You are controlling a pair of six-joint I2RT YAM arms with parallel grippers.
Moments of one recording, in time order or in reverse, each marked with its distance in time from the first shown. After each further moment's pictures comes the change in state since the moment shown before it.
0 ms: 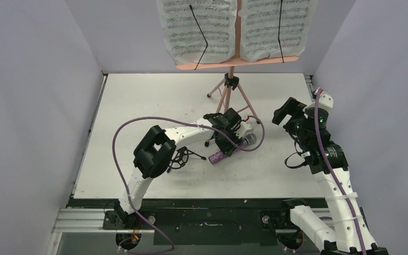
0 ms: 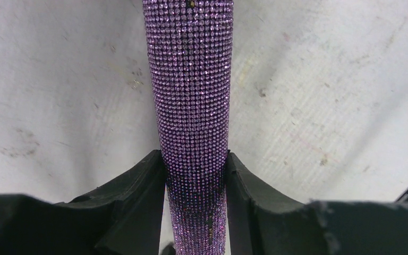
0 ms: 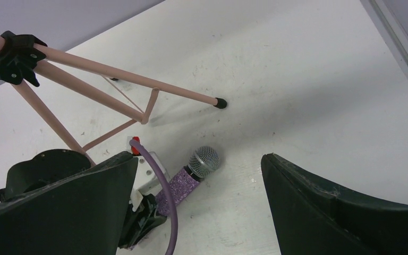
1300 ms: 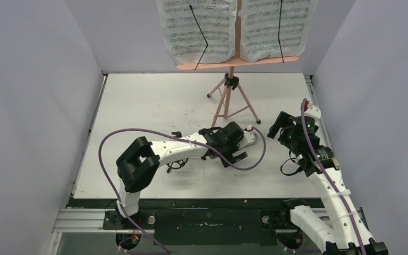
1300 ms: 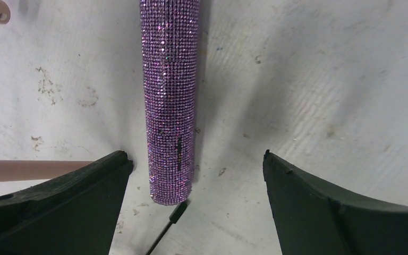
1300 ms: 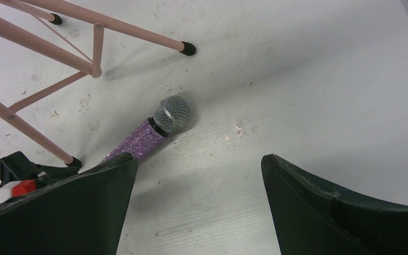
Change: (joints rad) left arm -0.140 -0.293 -0.296 0.179 -0.303 0.053; right arm 0.040 -0.012 -0.139 -0.063 0.033 0.005
